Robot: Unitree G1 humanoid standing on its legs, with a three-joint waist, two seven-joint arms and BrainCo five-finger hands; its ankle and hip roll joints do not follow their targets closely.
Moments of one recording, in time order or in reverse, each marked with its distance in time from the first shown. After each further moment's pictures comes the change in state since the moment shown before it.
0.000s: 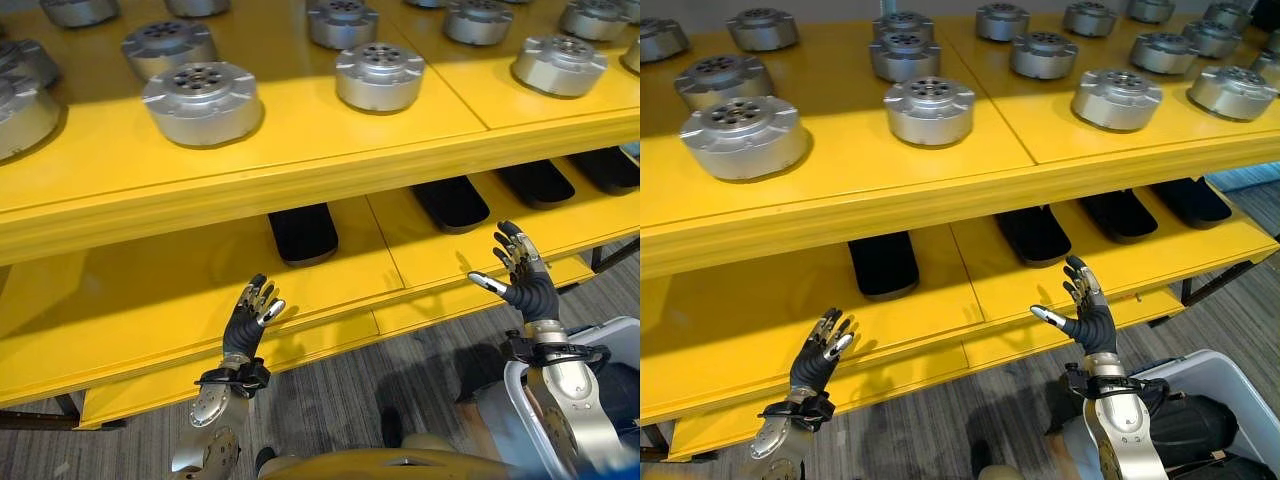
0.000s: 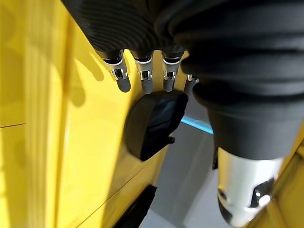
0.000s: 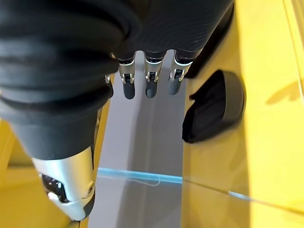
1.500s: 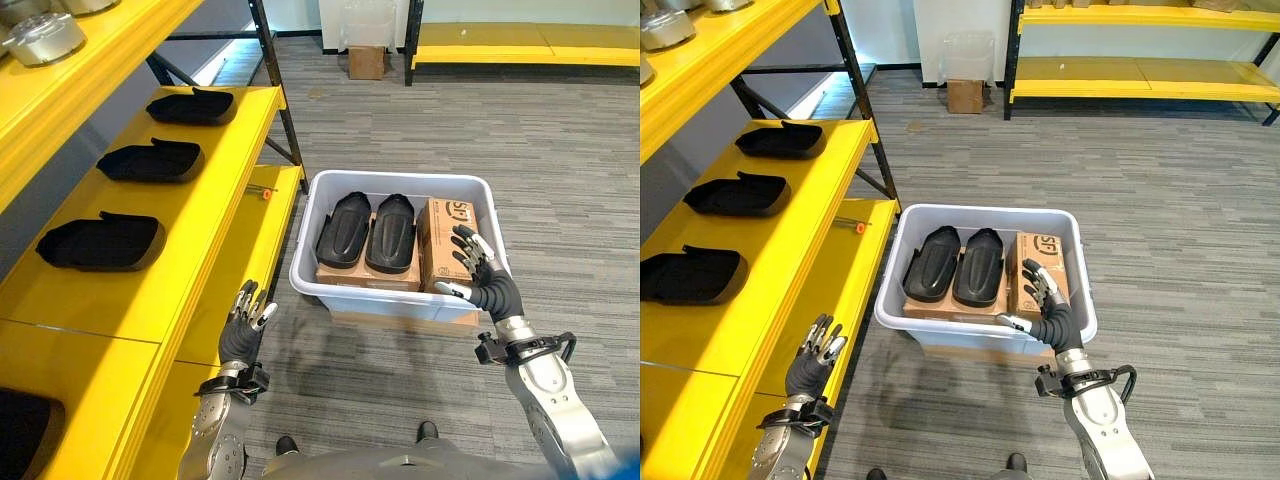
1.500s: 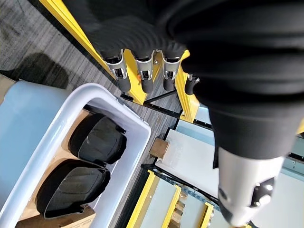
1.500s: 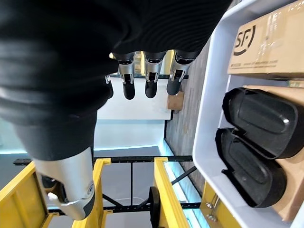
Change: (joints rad) left arm 0.066 -0.074 0.076 -0.042 0.017 -0.004 0.023; right arm -0.046 -0.010 0.150 -0.028 0.006 0.052 0.060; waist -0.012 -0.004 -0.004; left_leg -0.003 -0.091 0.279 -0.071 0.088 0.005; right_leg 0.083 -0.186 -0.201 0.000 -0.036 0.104
